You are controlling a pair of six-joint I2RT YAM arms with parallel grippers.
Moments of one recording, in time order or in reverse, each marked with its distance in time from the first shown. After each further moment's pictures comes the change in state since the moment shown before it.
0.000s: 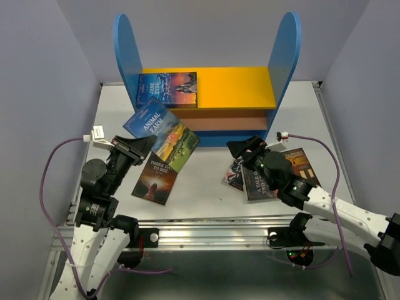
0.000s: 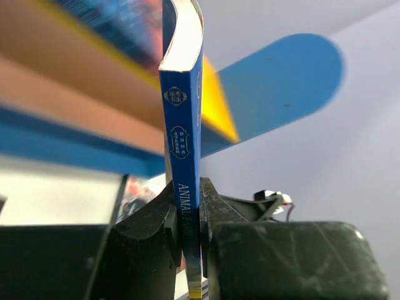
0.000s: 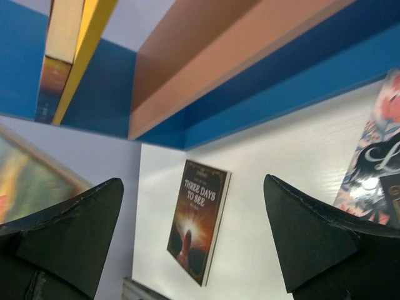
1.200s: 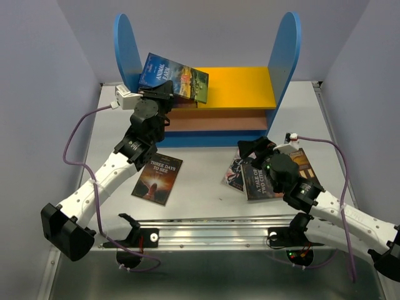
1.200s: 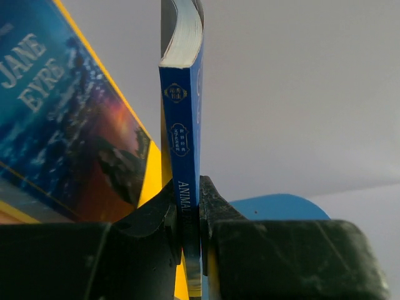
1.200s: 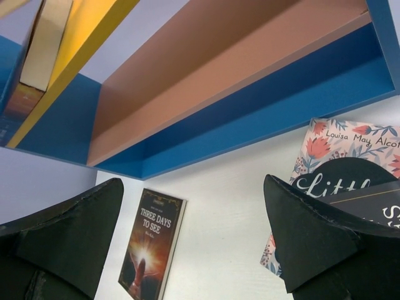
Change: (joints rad) left arm -0.362 0.727 0.484 0.336 -0.792 -0.150; right arm 0.000 -0.126 0.002 -0.116 0.195 -0.190
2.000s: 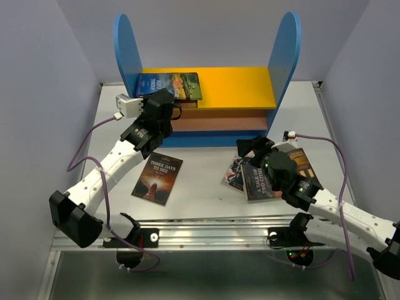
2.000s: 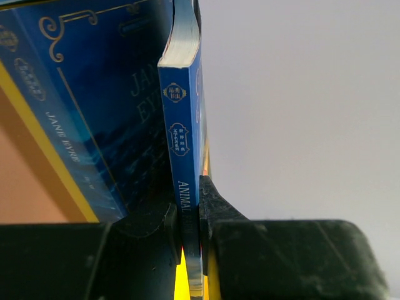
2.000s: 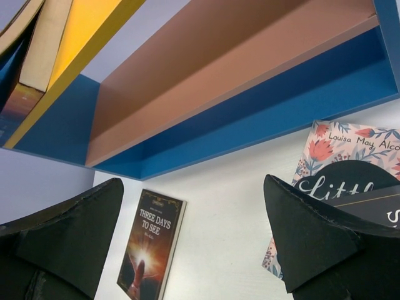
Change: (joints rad) left arm -0.005 0.135 0.162 -0.441 -0.233 -0.394; right arm 0.000 0.024 0.022 -0.002 0.003 -0.005
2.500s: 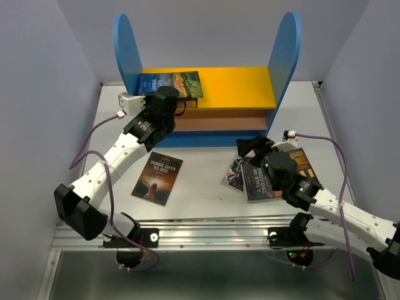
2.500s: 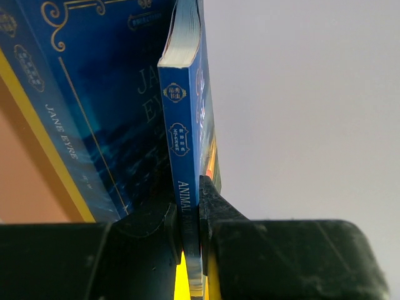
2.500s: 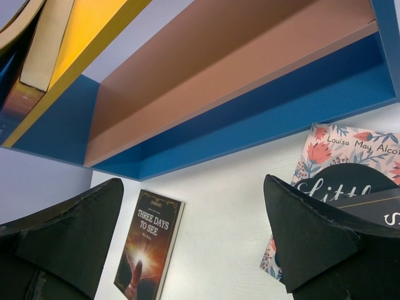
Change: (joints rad) left arm 0.001 0.068 0.096 -0.135 -0.007 -0.088; right arm 0.000 0.002 0.011 0.000 0.000 -0.021
